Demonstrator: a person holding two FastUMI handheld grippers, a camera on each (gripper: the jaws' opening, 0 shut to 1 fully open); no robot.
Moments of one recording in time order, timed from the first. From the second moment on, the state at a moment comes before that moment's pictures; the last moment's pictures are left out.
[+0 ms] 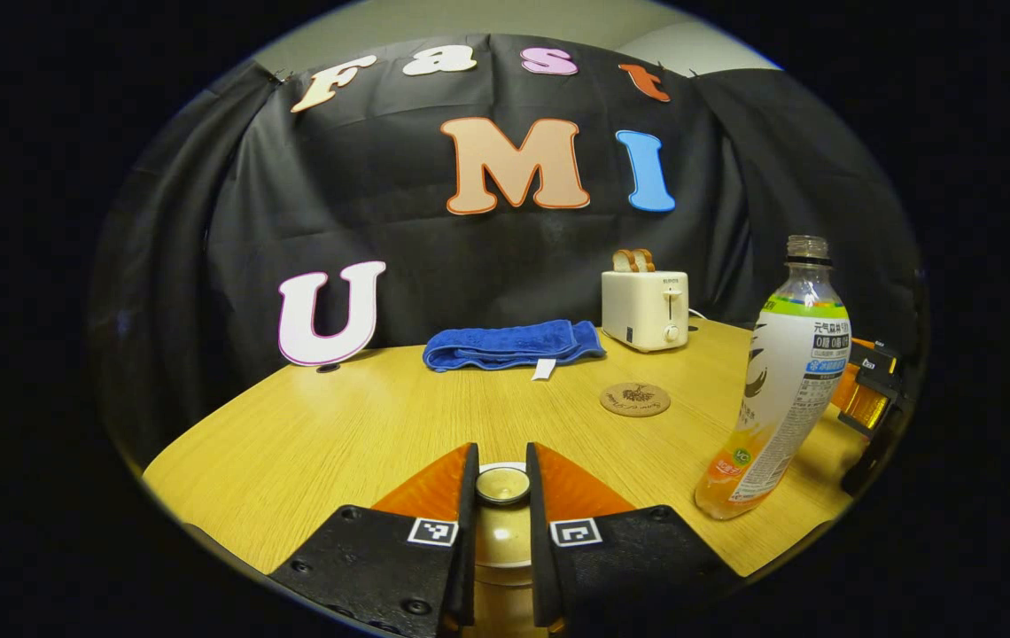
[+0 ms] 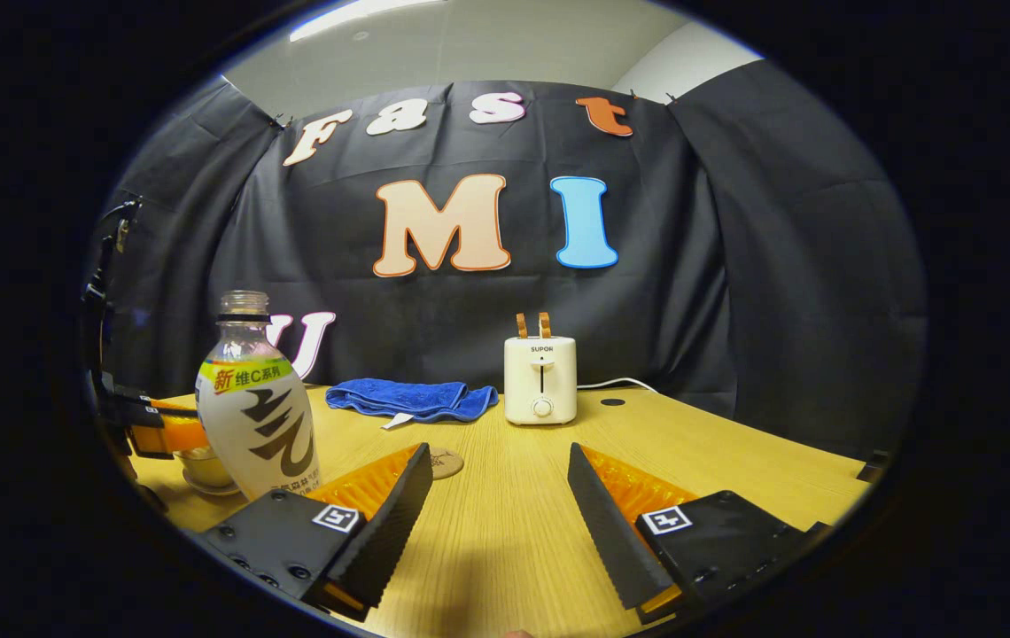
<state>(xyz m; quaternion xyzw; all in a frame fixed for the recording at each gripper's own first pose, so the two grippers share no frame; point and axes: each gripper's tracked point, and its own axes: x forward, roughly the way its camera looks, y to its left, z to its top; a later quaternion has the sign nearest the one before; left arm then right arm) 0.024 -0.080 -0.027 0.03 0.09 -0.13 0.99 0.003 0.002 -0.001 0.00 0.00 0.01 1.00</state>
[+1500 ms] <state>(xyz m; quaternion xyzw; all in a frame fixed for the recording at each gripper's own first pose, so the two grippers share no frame) -0.019 -0.028 0.028 0.01 0.02 -0.07 1.00 -0.064 0.108 -0.010 0.00 0.03 0.18 0.98</state>
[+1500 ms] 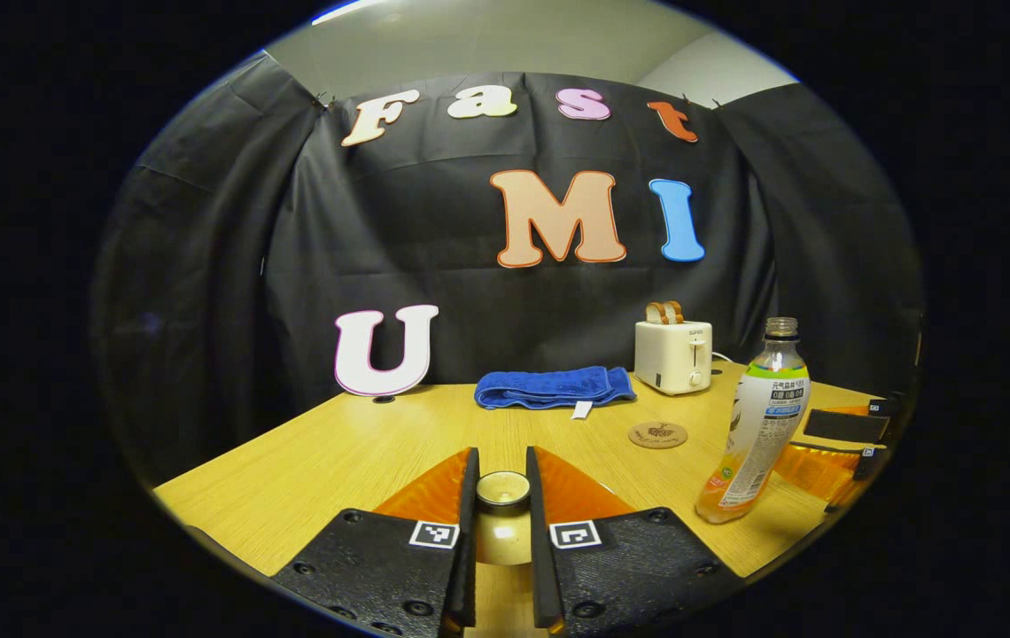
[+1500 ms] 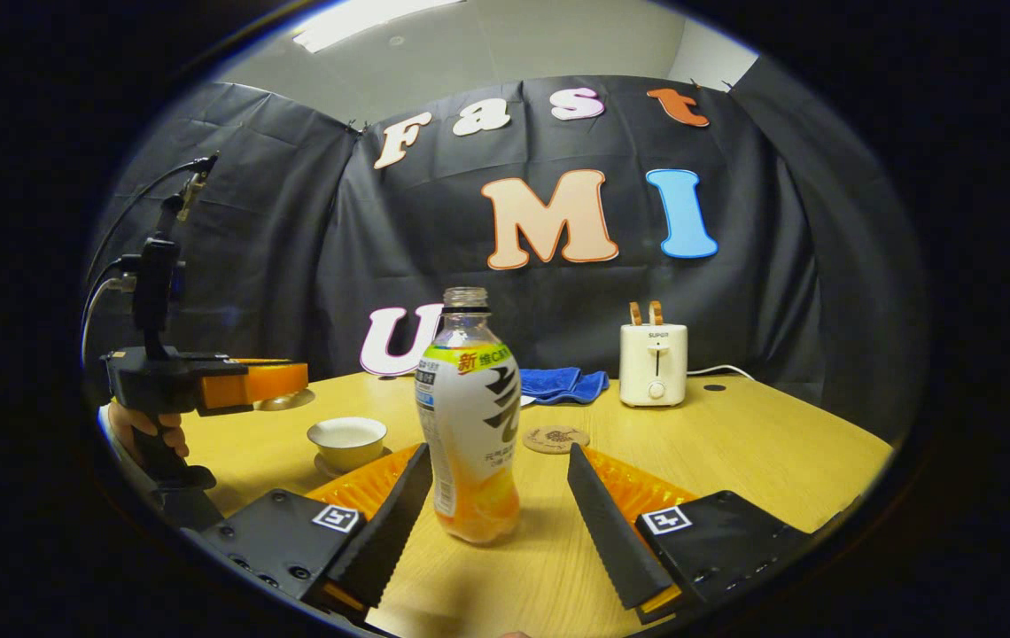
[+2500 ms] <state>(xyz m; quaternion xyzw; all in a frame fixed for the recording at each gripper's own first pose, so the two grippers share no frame) -0.022 0.011 0.030 0.00 0.01 -0.04 1.00 -0.028 0.146 -0.029 -0.05 0.07 0.18 0.98</state>
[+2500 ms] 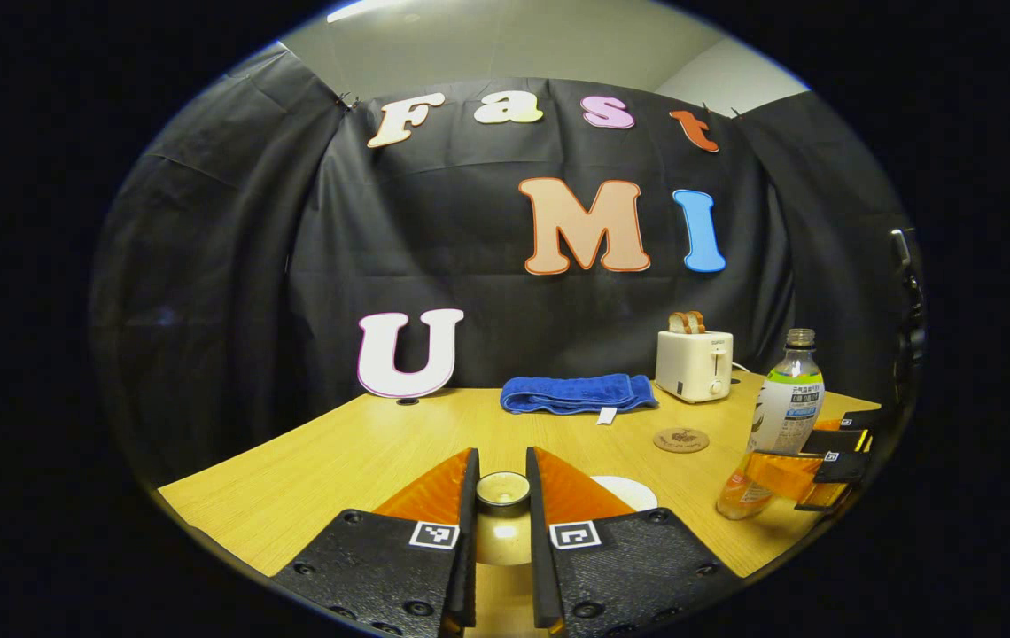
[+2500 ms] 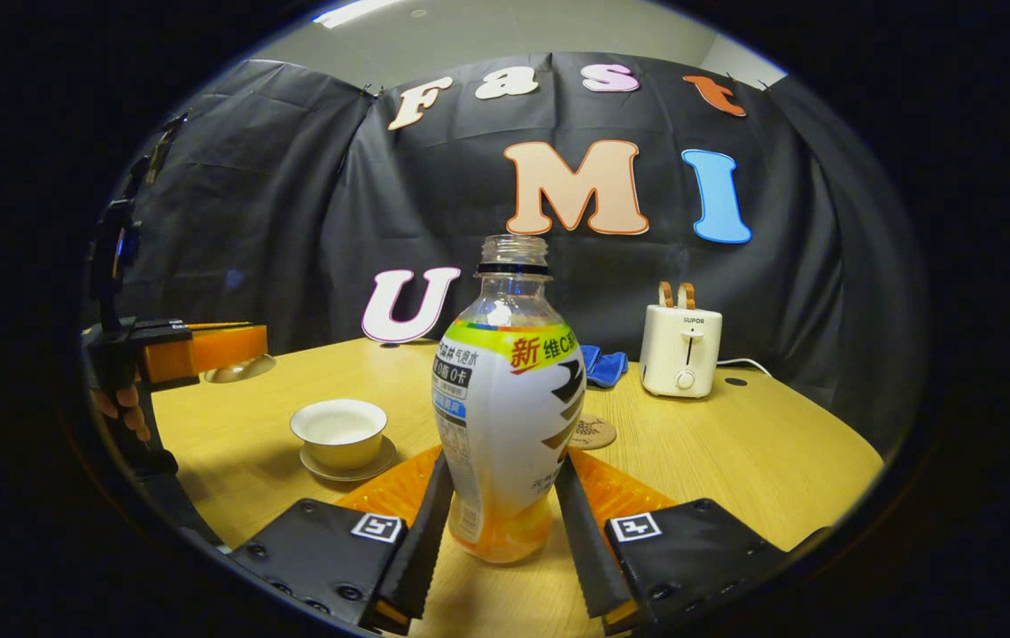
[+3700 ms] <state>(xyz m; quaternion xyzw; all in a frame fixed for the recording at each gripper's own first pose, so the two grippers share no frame) -0.033 0.084 0.022 -0.02 0.01 0.02 1.00 -0.004 0.181 -0.031 -0.47 -0.05 0.16 0.87</state>
